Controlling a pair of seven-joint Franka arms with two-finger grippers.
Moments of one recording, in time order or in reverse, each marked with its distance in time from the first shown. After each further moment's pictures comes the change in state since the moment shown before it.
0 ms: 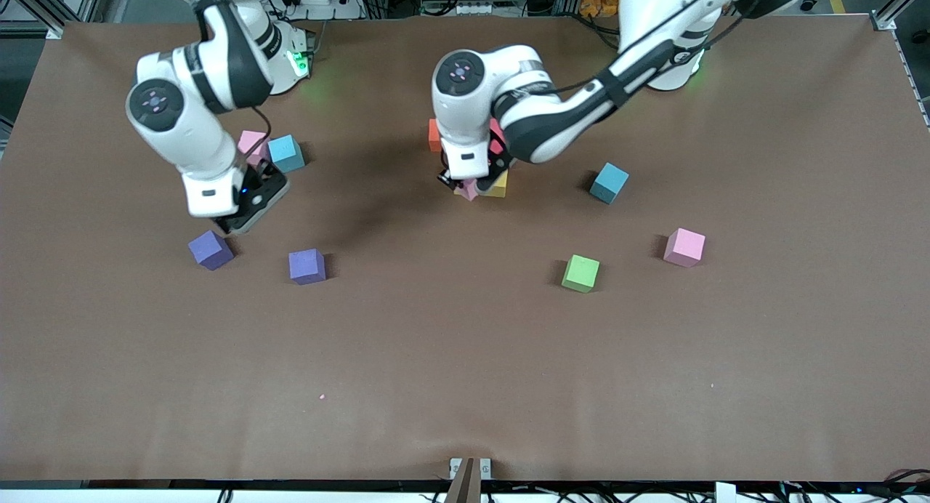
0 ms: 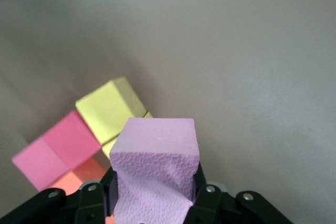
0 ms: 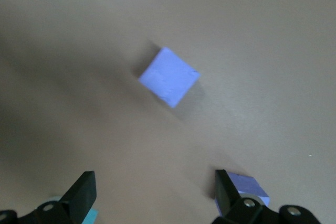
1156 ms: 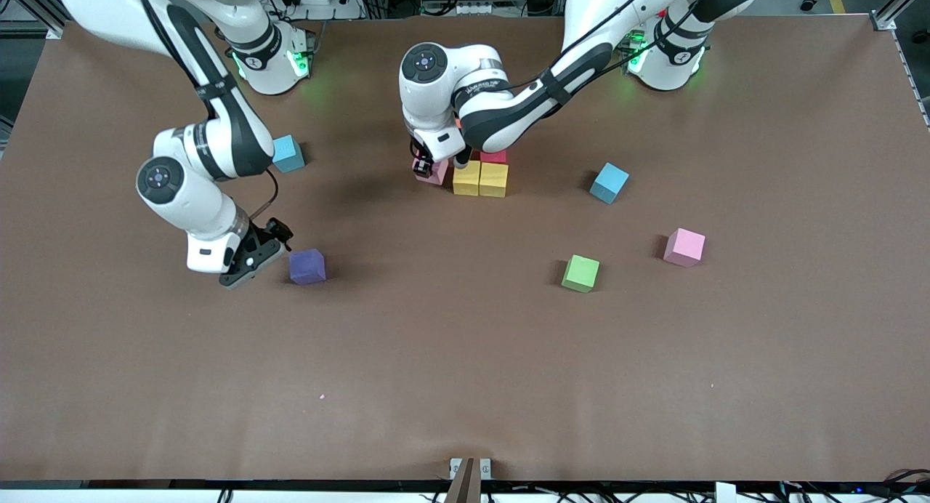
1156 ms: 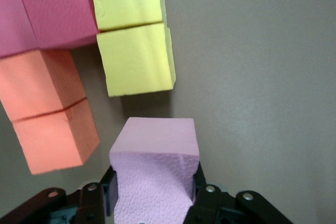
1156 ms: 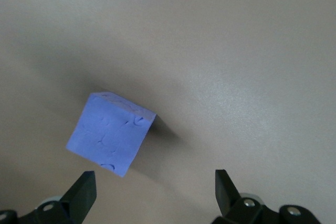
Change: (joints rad) left arm -0.232 0.054 0.172 0.027 -0.057 0.221 -0.458; right arm -0.060 0.309 0.011 0.123 0.014 0.212 0.137
